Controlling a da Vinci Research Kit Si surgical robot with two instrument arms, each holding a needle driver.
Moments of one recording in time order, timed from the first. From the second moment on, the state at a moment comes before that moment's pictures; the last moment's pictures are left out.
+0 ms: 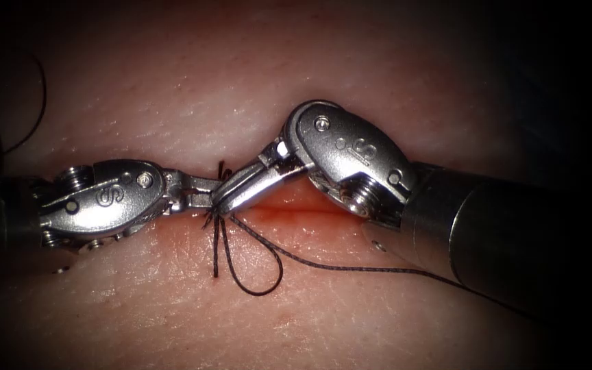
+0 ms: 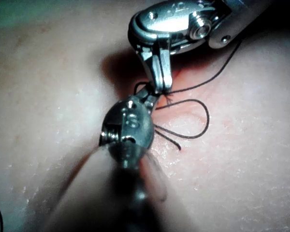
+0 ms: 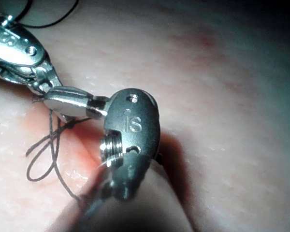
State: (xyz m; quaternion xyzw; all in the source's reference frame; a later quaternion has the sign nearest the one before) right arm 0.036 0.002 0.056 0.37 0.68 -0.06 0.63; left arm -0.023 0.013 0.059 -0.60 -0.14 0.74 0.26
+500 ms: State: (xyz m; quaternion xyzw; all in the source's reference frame) right arm 0.036 0.002 0.056 0.37 0.68 -0.06 0.63; left arm -0.022 0.012 0.058 -0.61 -0.13 0.75 0.24
